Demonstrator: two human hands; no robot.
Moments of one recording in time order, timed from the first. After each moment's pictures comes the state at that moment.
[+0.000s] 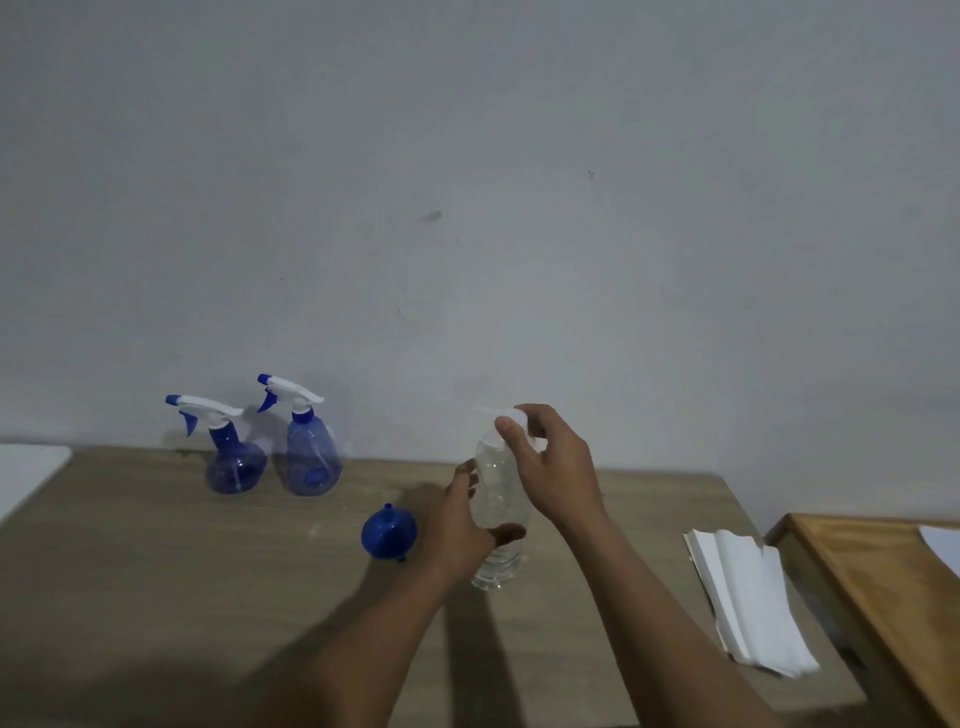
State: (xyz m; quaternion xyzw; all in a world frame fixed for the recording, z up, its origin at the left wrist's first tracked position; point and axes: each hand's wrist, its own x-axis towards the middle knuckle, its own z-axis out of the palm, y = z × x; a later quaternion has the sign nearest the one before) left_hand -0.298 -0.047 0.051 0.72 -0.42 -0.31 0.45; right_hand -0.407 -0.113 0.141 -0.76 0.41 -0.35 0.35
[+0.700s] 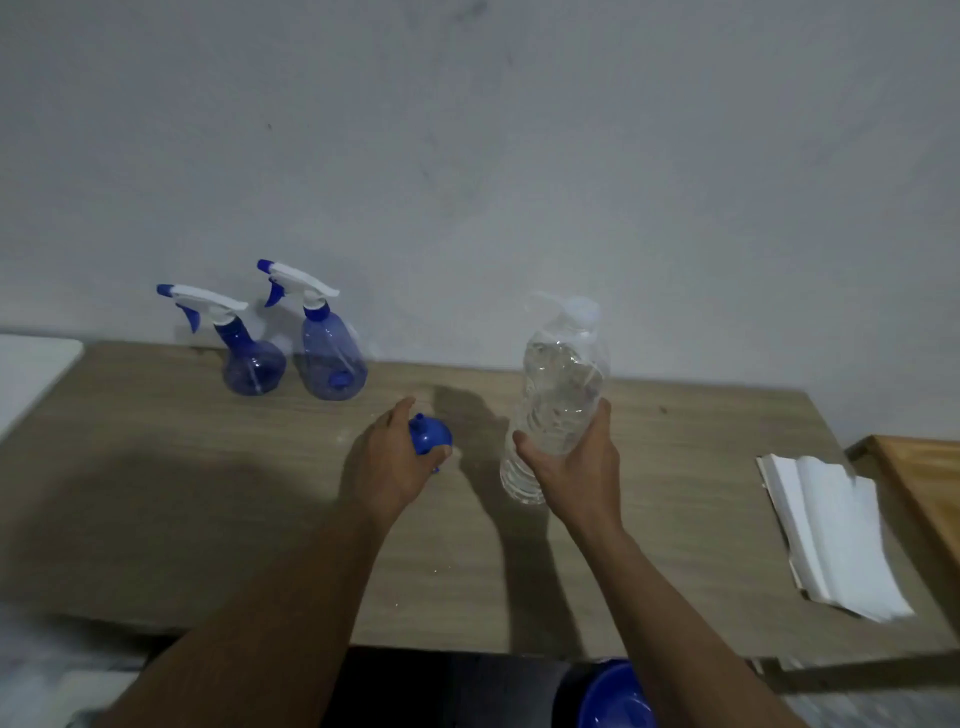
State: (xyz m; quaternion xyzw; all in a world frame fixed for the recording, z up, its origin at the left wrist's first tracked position) left_hand -0.187 -0.022 -0.035 0.86 -0.38 -0.18 0.29; right_hand -0.390 -0.097 0.027 -0.68 0.50 -0.35 0.41
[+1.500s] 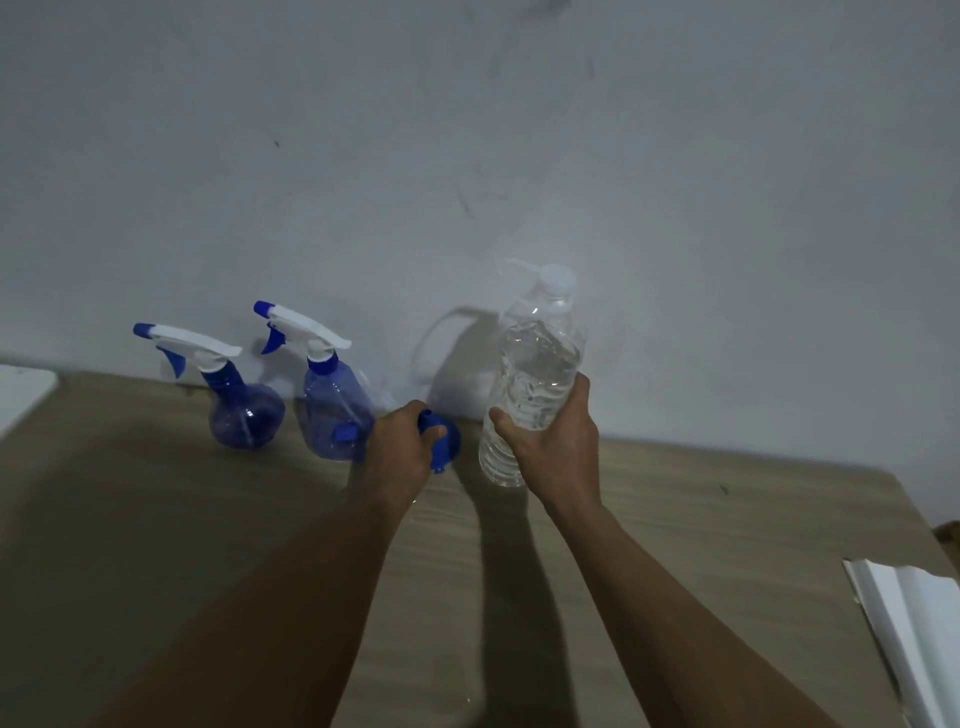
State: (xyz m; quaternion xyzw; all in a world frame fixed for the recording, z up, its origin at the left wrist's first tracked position) left_hand -0.105 -0.110 -0.044 0.86 -0.37 -0.15 0.32; right_hand -0.271 -0.184 0.015 -0.71 0.46 -0.36 0.40
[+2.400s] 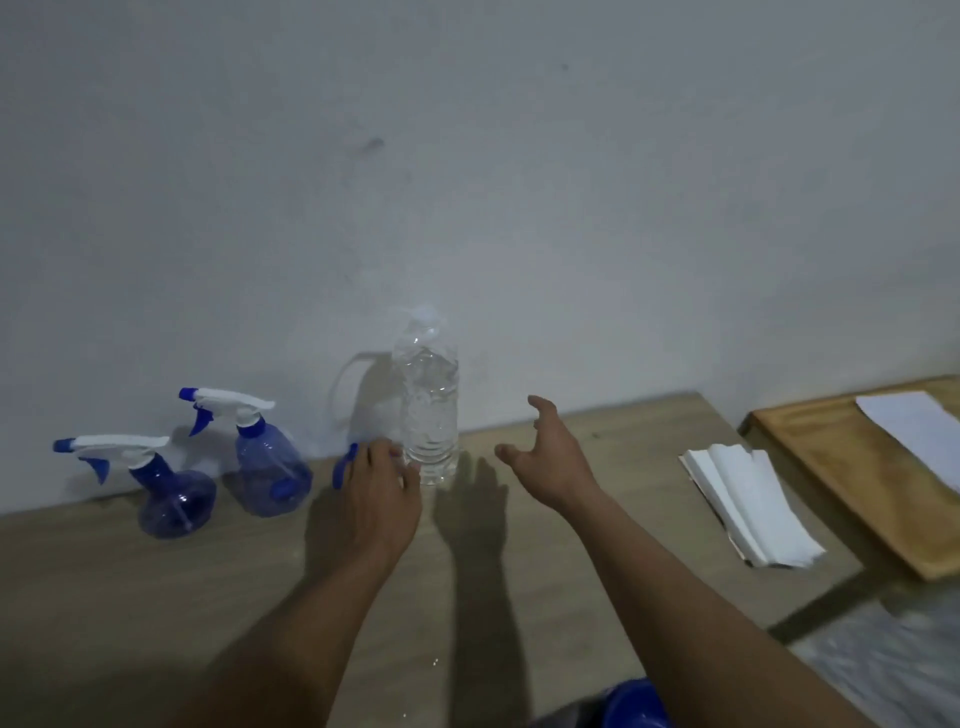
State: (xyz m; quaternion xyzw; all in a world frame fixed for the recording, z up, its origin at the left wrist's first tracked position) left_hand -0.194 -0.050 0.031 0.82 -0.47 -0.05 0.33; right_hand -0.378 -0.139 0.066 -0.69 0.57 -0.25 0.36
